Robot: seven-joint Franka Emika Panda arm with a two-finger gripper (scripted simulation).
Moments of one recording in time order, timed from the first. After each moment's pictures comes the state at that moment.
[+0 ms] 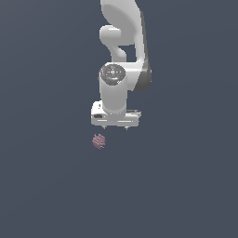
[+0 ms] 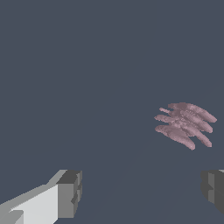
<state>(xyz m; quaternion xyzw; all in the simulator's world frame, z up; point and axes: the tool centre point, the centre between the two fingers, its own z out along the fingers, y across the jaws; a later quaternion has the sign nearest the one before) -0.017 -0.016 0.142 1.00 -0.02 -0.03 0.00</state>
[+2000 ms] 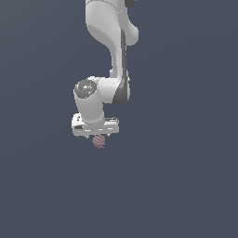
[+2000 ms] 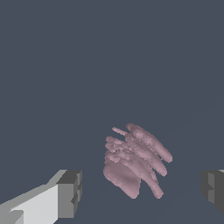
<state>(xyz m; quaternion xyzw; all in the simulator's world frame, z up) 0.000 -0.102 0.093 1.00 0.05 0.00 0.00</state>
